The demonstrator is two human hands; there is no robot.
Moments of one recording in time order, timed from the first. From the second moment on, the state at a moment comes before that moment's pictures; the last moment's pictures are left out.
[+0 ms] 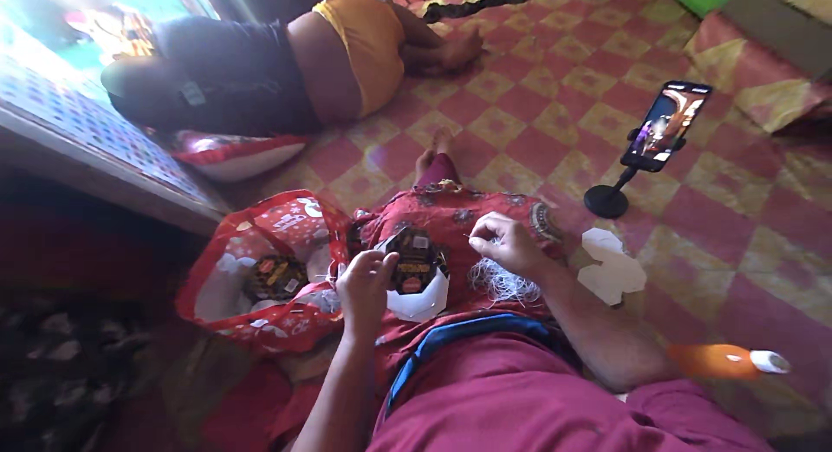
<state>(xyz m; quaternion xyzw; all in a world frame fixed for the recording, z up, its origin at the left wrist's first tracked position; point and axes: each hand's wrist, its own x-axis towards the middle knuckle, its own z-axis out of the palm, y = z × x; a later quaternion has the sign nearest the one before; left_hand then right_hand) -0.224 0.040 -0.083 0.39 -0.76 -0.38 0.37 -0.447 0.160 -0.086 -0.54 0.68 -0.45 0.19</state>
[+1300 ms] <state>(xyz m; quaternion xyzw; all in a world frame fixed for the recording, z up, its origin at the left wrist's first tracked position) -0.252 0.077 -0.088 0.14 -0.63 -0.67 0.37 -0.399 0.176 -0.066 -0.63 0.55 -0.54 0.11</state>
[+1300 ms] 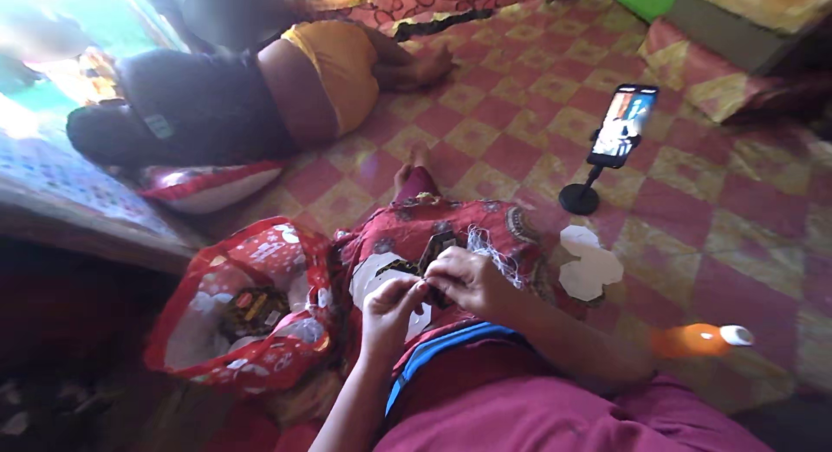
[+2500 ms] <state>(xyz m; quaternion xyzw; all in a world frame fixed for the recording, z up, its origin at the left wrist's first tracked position) -0.263 0.081 -0.097 0.12 -0.74 -0.54 0.39 -0.401 0.178 -0.062 -0.56 0.65 -0.49 0.17</state>
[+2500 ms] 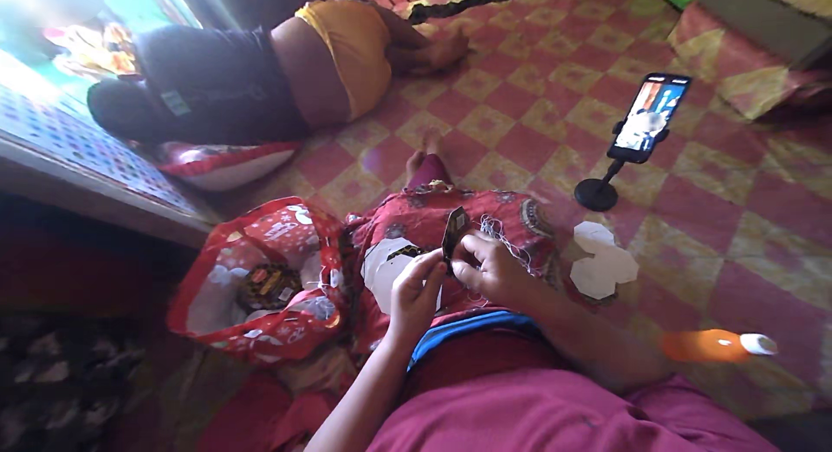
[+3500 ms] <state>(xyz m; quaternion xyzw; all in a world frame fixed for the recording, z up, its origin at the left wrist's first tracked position) -0.254 0.070 -0.092 0.20 -0.58 -0.60 0.52 -0.439 0.196 -0.067 -0.47 0.60 -0.63 0.13</state>
